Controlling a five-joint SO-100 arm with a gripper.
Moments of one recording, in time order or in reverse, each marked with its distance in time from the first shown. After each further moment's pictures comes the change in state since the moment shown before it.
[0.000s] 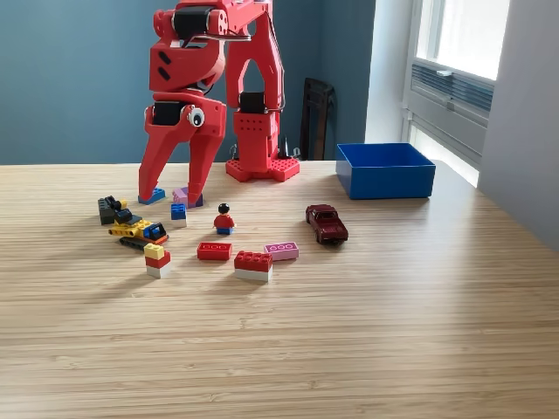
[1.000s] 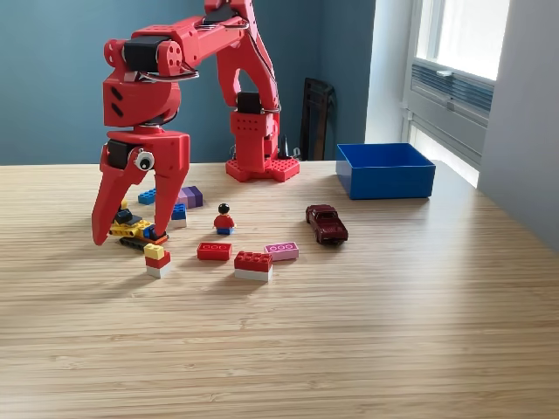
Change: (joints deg) arm 5.9 -28.7 -30.8 11.0 1.5
